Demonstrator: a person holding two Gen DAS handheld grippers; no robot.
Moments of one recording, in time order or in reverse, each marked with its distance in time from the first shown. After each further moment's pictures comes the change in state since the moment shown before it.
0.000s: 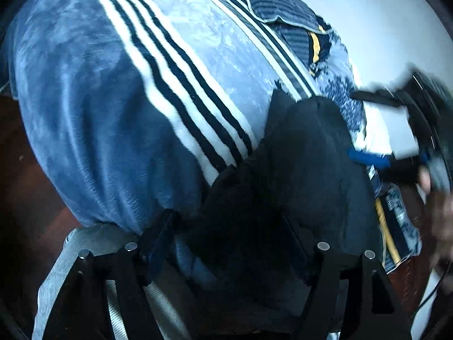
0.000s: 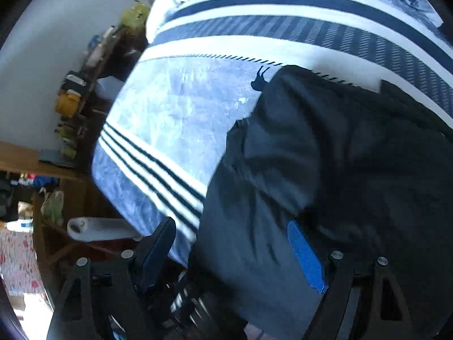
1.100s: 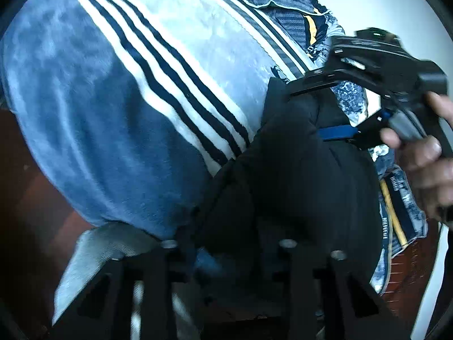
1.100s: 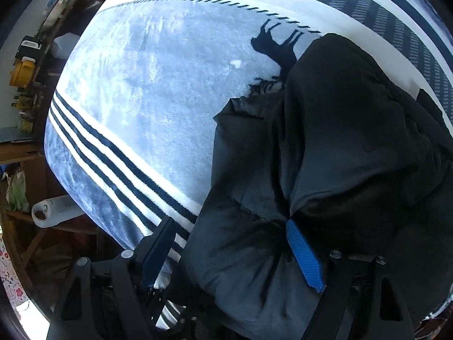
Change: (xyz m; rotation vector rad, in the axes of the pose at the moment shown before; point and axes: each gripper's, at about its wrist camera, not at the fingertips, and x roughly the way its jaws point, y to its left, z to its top) left arm -0.010 0.002 0.009 0.060 0.071 0.019; right arm 0.069 0.007 0.038 -0.028 0.255 -0.186
